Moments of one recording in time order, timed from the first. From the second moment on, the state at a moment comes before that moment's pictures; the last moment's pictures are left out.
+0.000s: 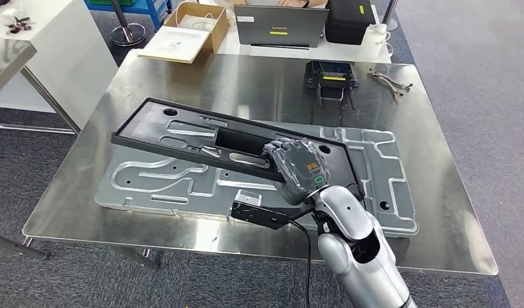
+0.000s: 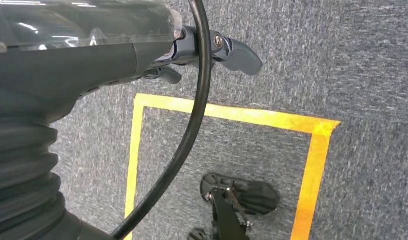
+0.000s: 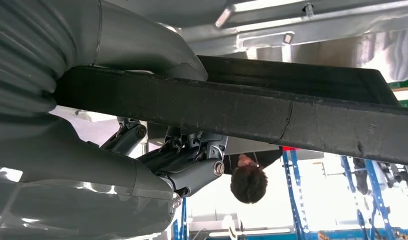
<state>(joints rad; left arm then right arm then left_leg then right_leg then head) -0.11 -0.10 1.24 -0.26 -1.19 0.08 -0.23 -0.37 0.08 0.44 -1.77 1.18 0.16 0.09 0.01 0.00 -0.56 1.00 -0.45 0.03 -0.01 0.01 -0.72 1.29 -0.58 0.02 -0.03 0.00</state>
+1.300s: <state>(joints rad) -0.11 -0.10 1.27 -0.26 -1.13 -0.02 -0.21 -0.39 0.08 0.43 -1.75 1.14 0.16 0.07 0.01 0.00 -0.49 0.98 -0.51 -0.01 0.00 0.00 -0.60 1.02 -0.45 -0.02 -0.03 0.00</state>
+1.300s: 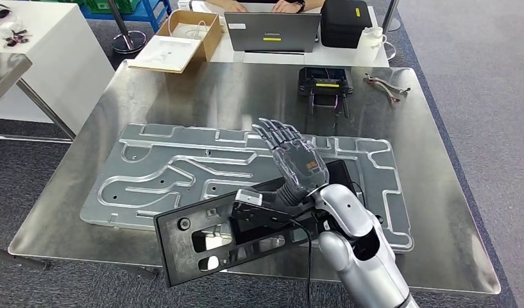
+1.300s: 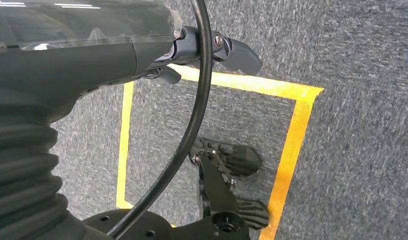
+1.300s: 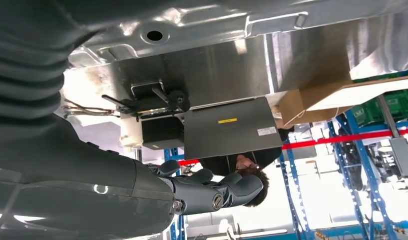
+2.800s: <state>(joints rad) -0.11 -0.10 1.28 -0.26 -1.13 -0.01 -0.19 -0.41 0.09 0.44 -1.71 1.13 0.16 0.06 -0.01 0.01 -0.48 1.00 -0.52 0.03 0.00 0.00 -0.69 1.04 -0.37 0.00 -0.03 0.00</state>
